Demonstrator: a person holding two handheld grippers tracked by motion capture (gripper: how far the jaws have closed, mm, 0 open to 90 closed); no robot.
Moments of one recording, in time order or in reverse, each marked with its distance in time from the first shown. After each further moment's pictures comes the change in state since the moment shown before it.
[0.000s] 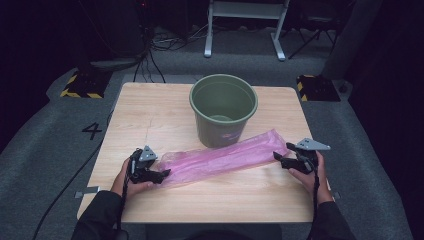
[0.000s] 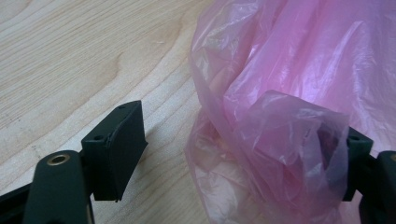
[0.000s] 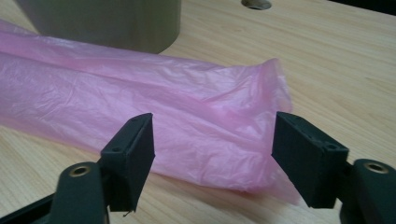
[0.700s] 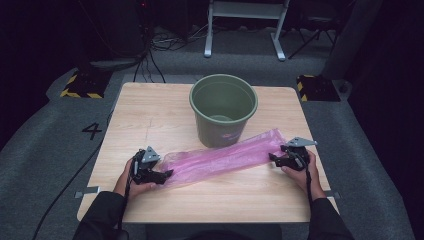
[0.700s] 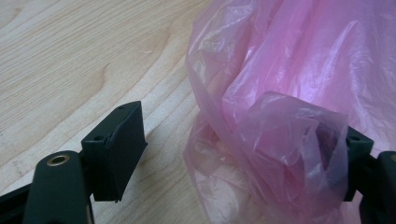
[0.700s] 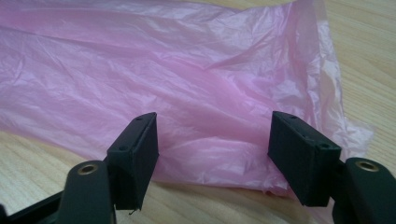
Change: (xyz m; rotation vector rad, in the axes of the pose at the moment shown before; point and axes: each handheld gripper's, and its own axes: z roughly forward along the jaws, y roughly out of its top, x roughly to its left) left arm -0.006 0.002 0.004 -0.019 -0.009 0.013; right arm -0.007 -0.010 0.035 0.132 -0.007 0.023
